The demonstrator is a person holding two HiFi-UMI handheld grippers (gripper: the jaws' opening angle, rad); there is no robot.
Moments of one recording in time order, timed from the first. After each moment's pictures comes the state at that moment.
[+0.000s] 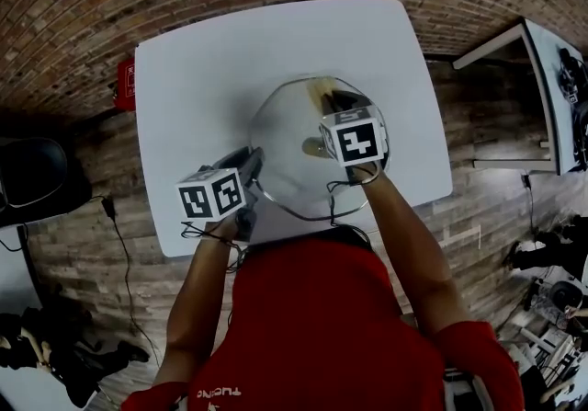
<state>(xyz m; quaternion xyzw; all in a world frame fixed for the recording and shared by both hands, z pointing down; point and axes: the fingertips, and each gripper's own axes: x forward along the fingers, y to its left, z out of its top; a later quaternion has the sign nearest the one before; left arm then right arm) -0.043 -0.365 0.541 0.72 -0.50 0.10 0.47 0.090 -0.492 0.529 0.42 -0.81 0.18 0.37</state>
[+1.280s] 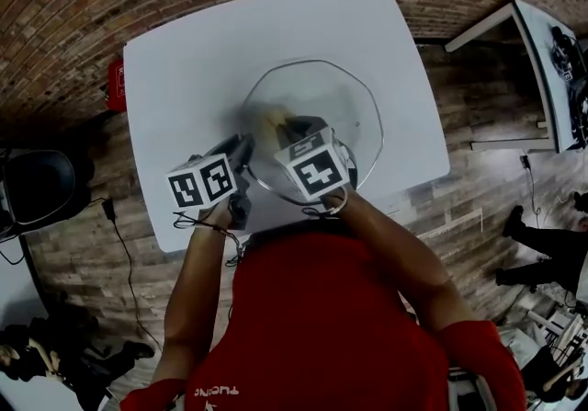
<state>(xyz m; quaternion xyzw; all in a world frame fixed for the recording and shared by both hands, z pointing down) -0.042 -0.362 0.542 0.71 -0.50 0.09 0.48 0.026 -0.384 0.536 0.31 -0.85 0.20 0.38</state>
